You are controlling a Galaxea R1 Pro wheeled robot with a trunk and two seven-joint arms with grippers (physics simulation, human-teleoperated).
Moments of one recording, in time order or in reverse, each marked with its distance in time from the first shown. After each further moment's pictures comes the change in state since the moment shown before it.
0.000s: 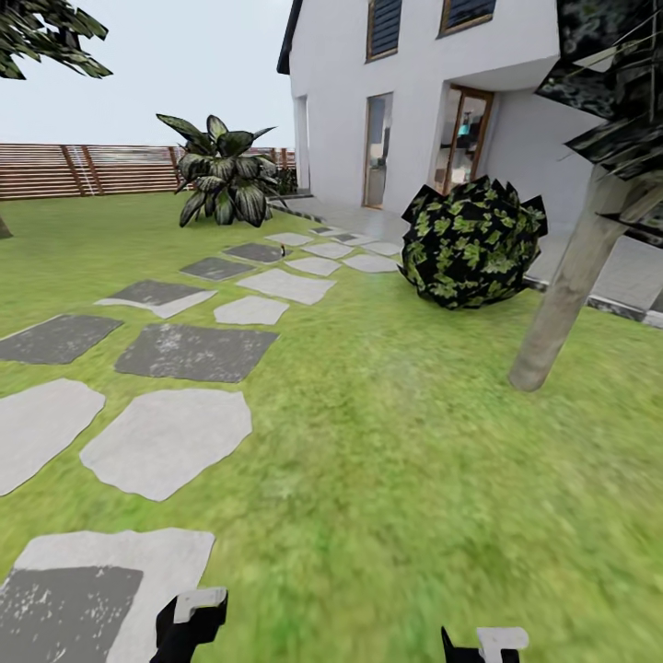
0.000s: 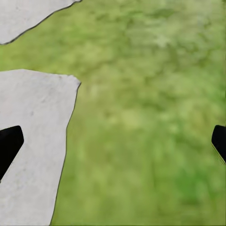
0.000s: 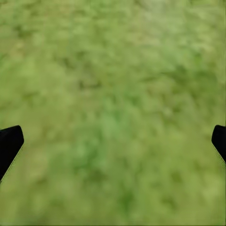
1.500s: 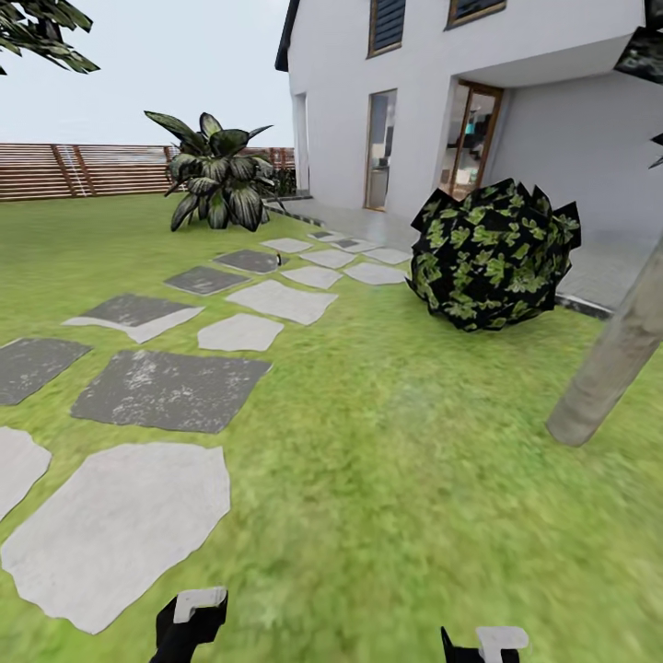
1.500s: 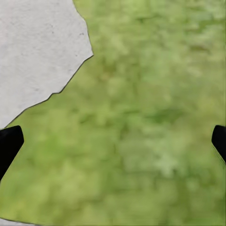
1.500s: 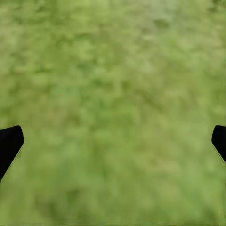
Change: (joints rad) left arm 0.000 0.000 0.000 0.000 0.000 0.000 0.000; right arm 0.000 0.000 0.000 0.000 0.001 0.000 0.000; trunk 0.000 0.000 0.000
